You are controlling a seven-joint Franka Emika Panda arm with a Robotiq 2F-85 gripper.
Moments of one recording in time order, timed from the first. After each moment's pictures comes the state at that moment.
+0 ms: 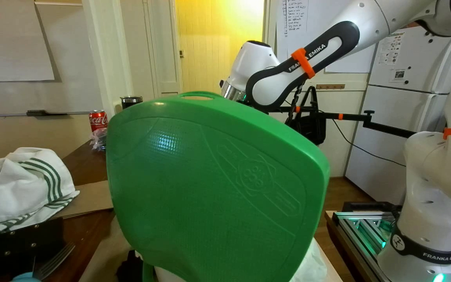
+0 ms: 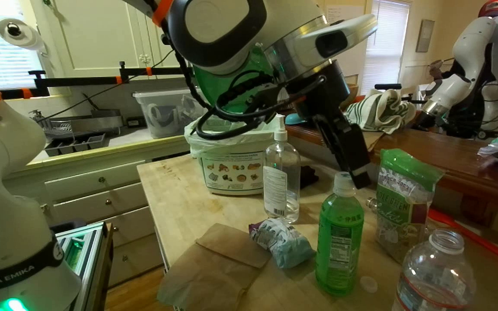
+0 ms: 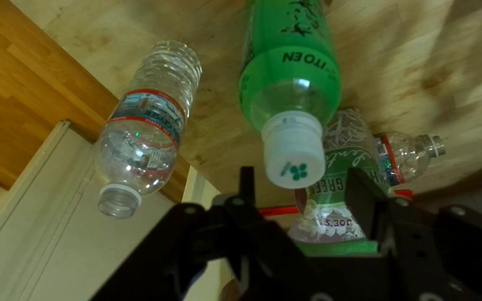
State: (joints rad) arm -0.25 -0.09 -0.22 -2.28 -0.15 2.67 0.06
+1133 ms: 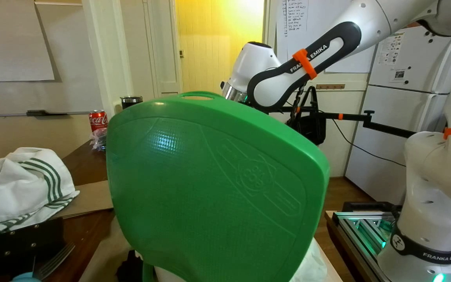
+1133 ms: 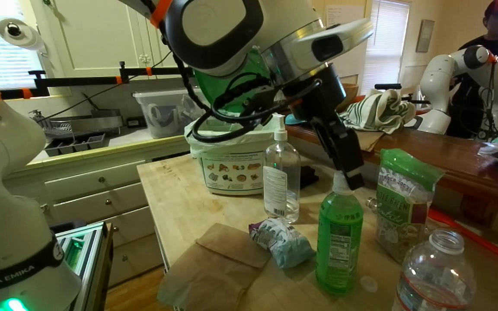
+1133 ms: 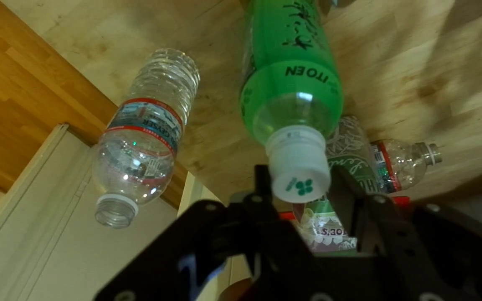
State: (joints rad) arm -0.25 -0.10 -0.21 -2.30 -0.15 2.67 0.05
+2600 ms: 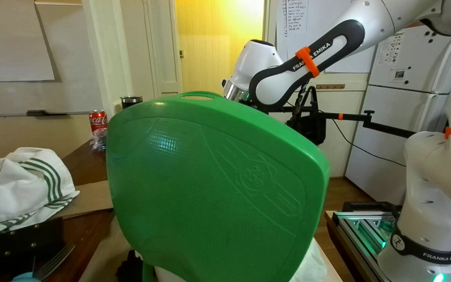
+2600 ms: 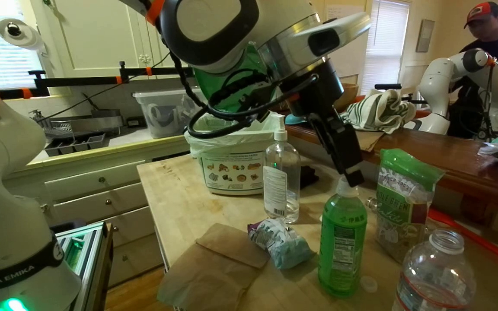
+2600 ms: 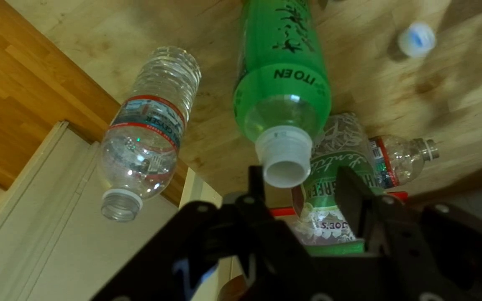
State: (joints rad) arm -0.25 -0.12 -0.22 -2.30 -0.15 2.67 0.05
